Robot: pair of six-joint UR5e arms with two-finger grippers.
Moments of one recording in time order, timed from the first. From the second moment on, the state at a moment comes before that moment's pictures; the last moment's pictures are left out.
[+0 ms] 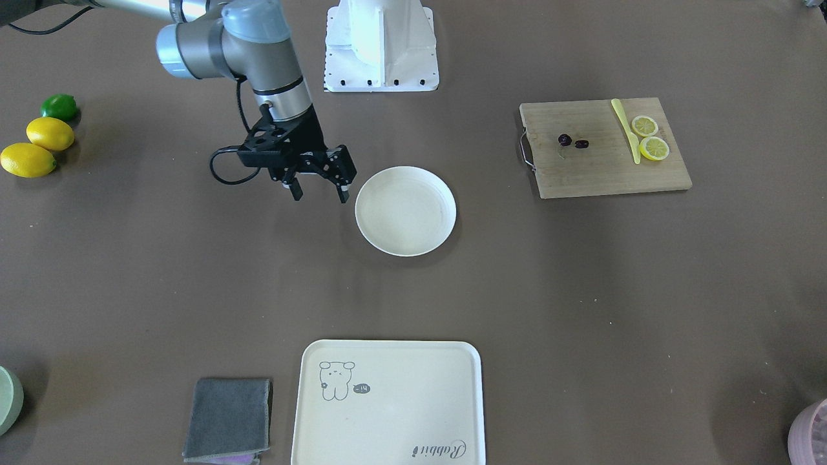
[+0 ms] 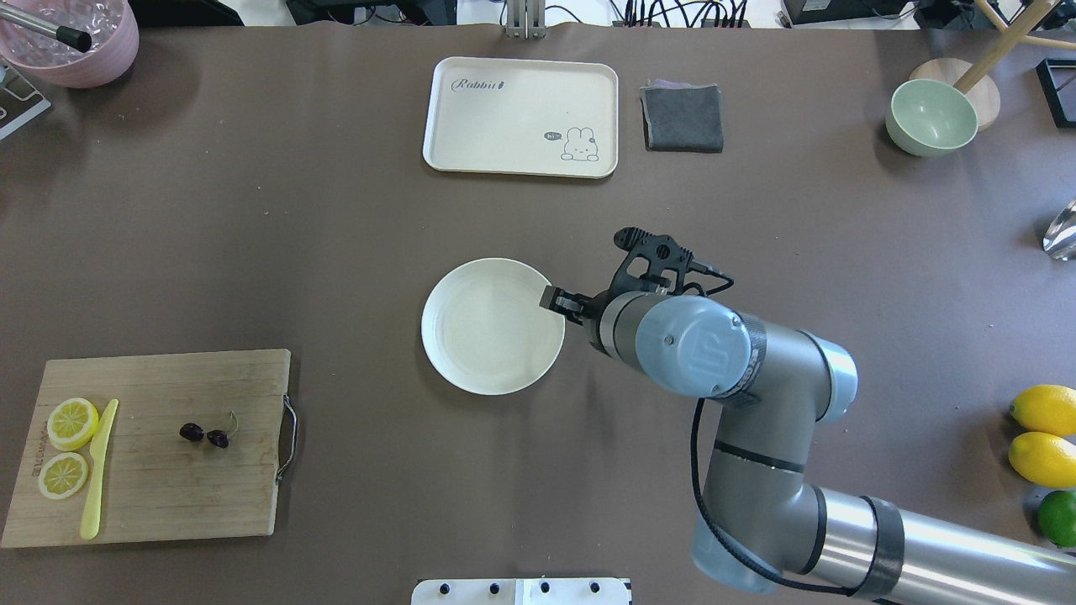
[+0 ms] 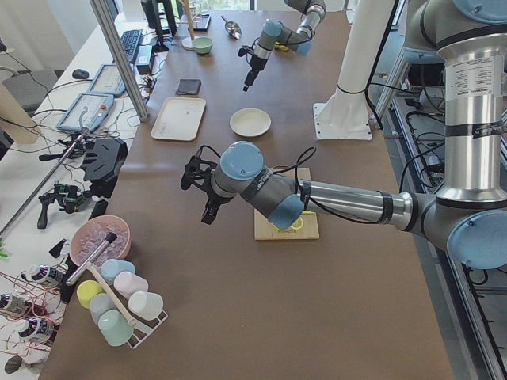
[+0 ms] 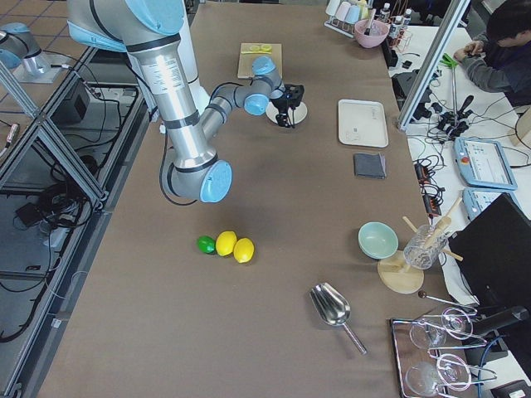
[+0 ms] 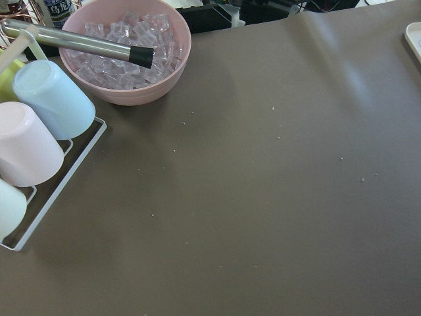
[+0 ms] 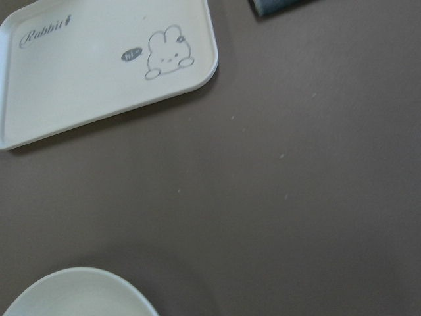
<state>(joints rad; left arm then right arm) -1.51 -1.46 -1.83 -2.18 -2.52 -0.47 0.55 -1.11 1.84 -1.30 1.65 1.49</state>
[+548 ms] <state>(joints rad) -1.17 -1.40 -2.08 -2.23 -2.40 -0.93 1.00 -1.31 1.88 -1.34 2.07 0.98</state>
